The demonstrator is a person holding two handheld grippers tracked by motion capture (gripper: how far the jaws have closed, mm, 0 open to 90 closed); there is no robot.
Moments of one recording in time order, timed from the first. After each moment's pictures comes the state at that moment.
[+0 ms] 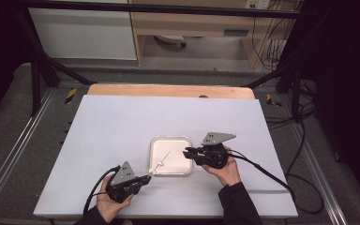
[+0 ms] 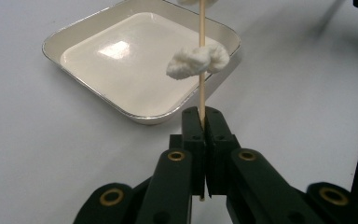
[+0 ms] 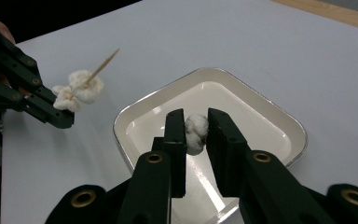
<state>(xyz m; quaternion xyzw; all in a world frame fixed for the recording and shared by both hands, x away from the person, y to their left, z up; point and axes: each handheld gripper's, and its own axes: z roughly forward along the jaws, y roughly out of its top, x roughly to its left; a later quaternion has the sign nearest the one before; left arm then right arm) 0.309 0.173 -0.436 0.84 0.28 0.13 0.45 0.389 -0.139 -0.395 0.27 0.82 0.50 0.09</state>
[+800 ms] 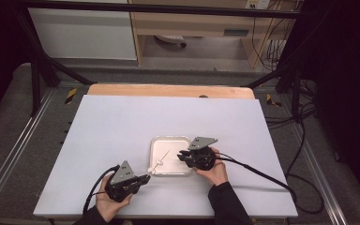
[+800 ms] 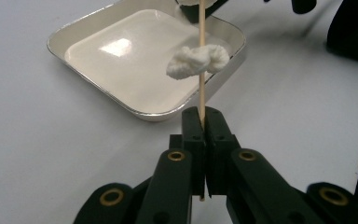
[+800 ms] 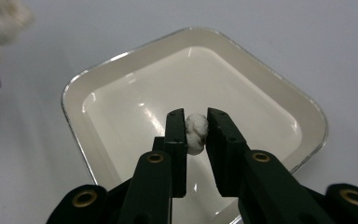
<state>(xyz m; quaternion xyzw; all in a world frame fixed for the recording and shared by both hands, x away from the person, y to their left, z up) 0.311 0.174 -0.436 0.84 0.29 0.12 0.44 0.402 -0.112 -0.433 0.26 0.85 0.44 0.13</state>
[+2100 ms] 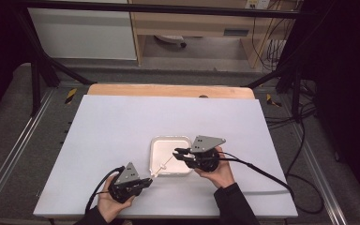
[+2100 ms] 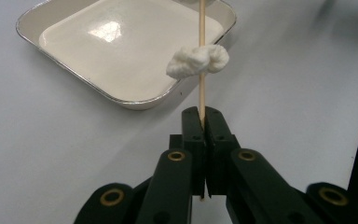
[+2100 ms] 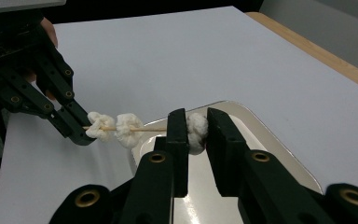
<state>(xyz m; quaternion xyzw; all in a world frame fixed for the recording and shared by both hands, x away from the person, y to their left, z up) 0.312 0.168 -0.439 0.86 0.28 0.11 0.42 0.377 -0.111 -0.385 0.17 0.84 0.50 0.14</state>
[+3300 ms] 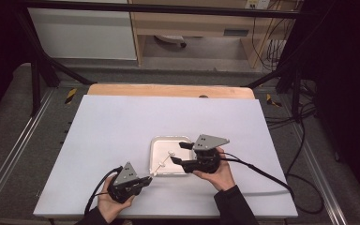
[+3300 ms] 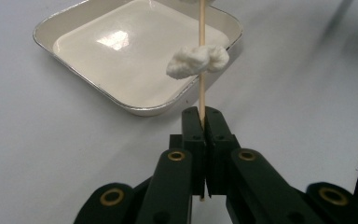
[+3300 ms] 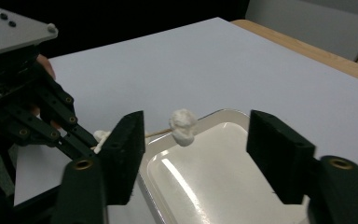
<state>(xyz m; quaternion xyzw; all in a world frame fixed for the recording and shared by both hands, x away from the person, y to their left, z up) 0.310 0.170 -0.439 0.84 0.29 0.12 0.44 0.372 -0.112 -0.381 0.23 0.80 0.53 0.13</state>
